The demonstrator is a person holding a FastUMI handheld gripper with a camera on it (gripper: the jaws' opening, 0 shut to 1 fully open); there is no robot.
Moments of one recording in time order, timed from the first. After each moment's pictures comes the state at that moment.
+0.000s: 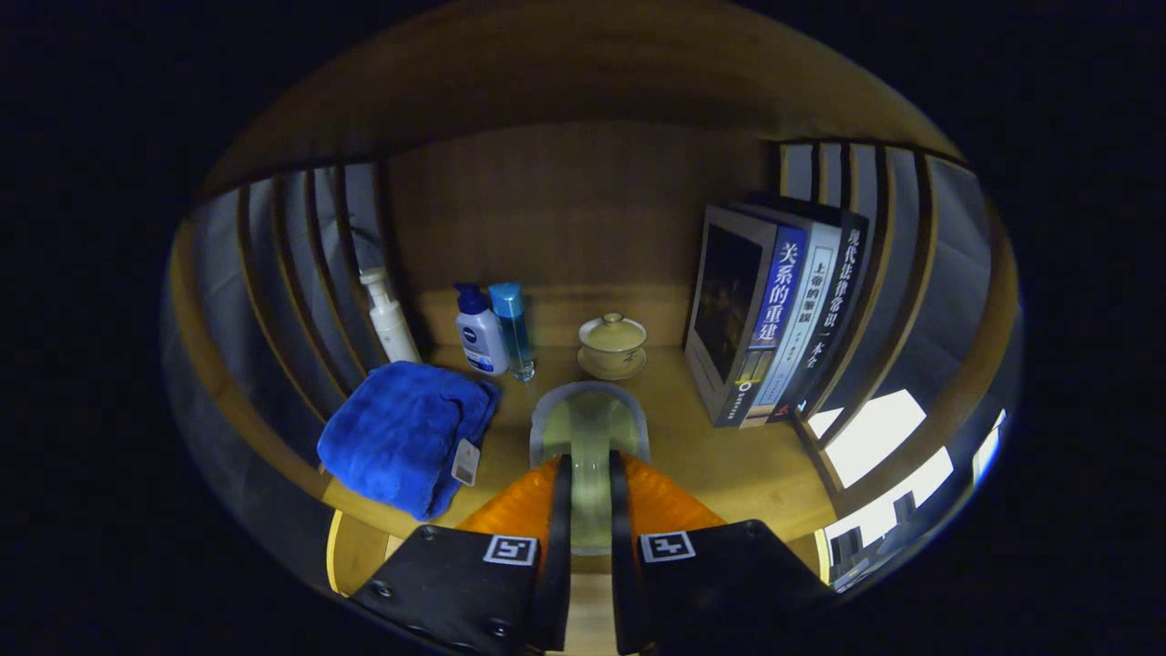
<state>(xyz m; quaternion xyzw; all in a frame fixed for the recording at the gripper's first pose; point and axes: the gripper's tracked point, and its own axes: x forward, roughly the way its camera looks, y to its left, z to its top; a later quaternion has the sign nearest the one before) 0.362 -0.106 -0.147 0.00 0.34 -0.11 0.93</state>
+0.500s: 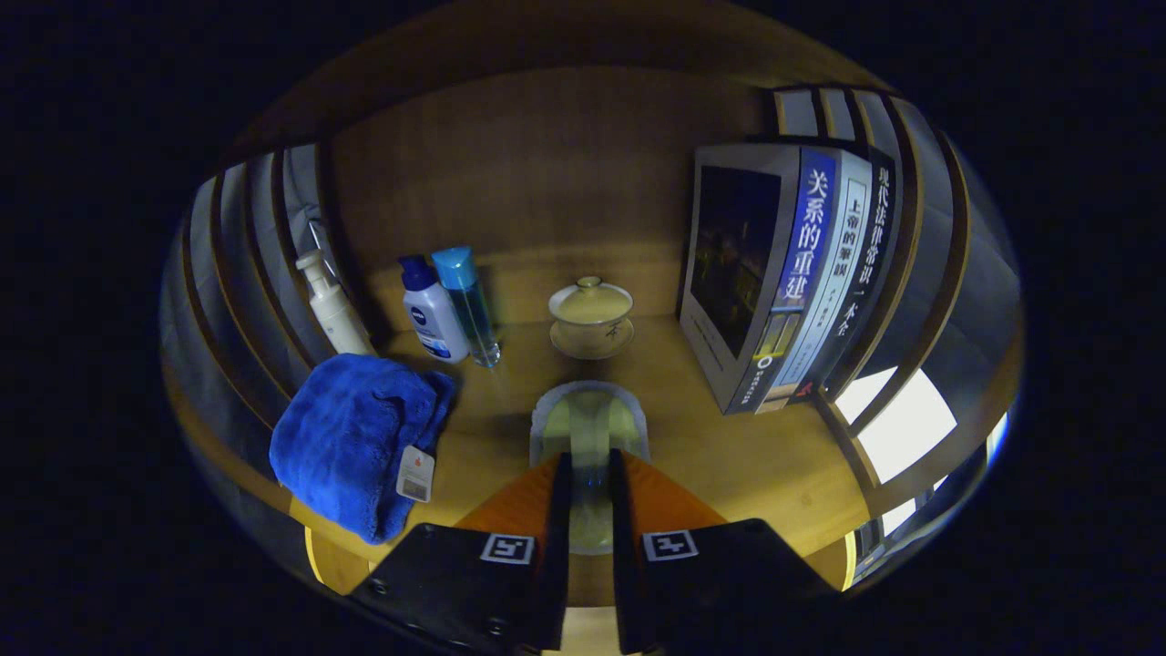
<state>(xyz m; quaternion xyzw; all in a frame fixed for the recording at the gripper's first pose) 0.387 -0.137 -0.197 0.02 0.37 -0.14 0.92</state>
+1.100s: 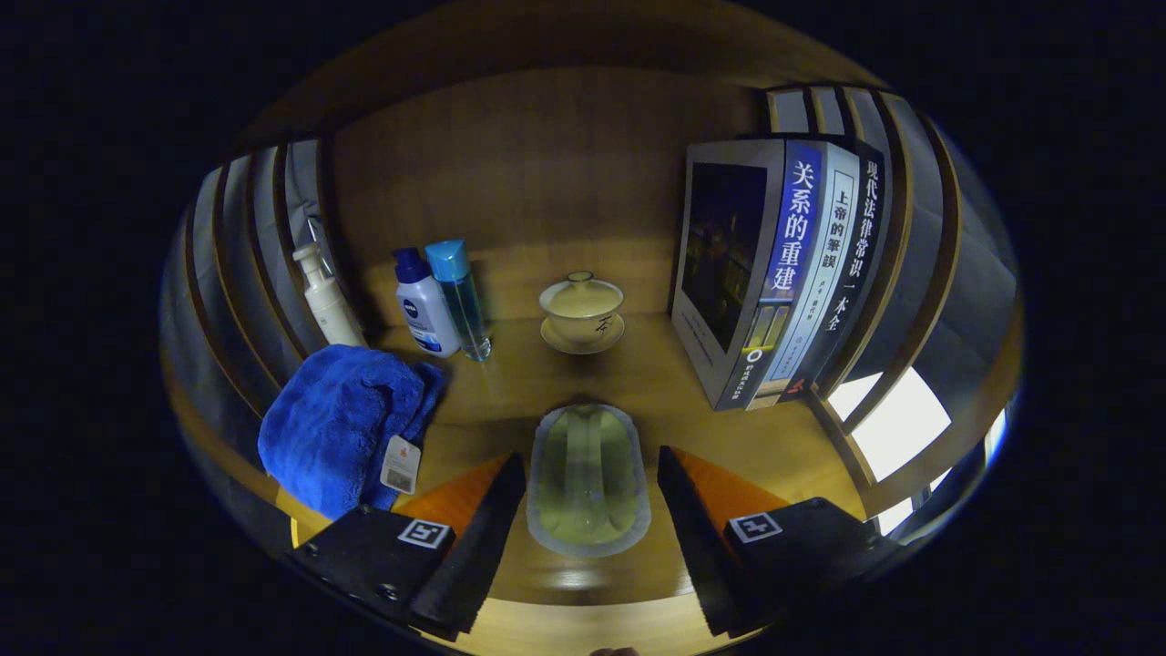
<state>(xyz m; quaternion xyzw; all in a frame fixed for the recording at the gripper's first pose) 0.377 -0.139 -0.193 0.01 0.36 -0.14 0.92</state>
